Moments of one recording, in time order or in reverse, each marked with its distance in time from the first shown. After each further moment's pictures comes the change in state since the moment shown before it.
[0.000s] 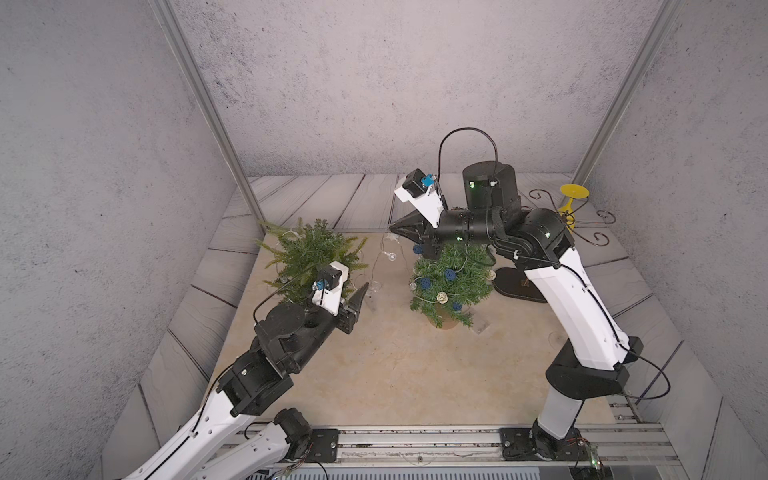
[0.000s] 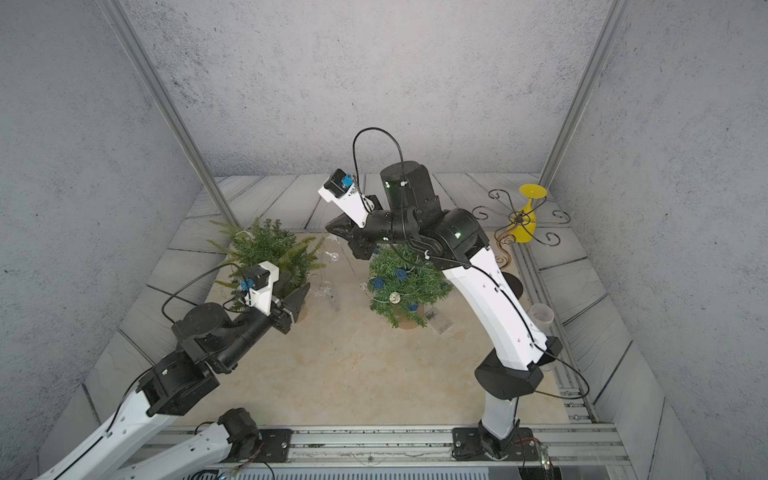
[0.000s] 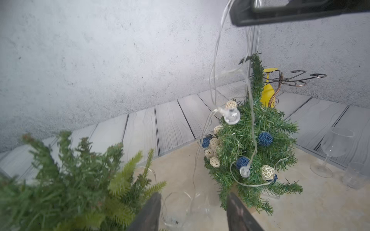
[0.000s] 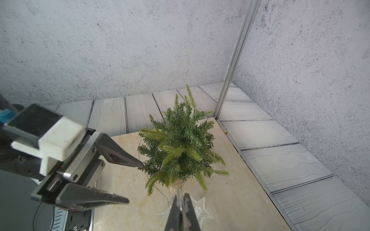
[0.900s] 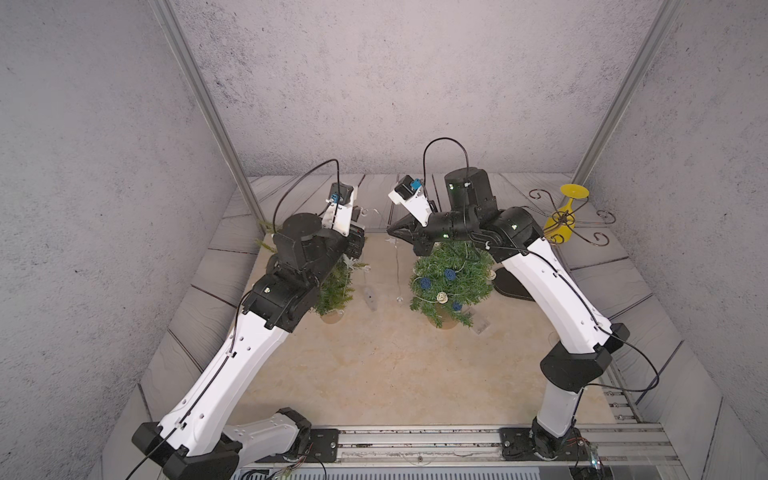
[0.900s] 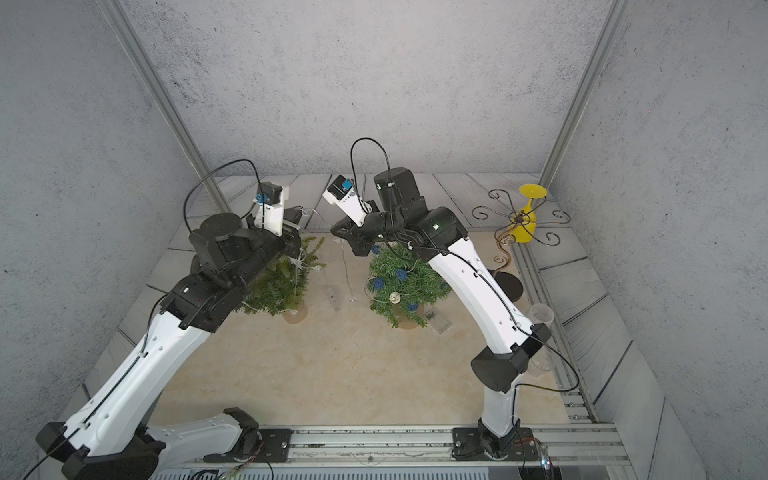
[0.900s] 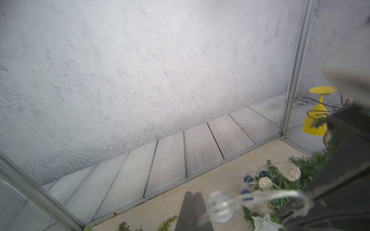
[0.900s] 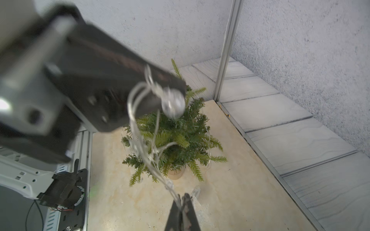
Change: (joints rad) left arm 0.254 0.457 0.549 -0.066 0.090 0.066; right arm -0.051 0.023 -0.185 0.101 -0.005 0.015
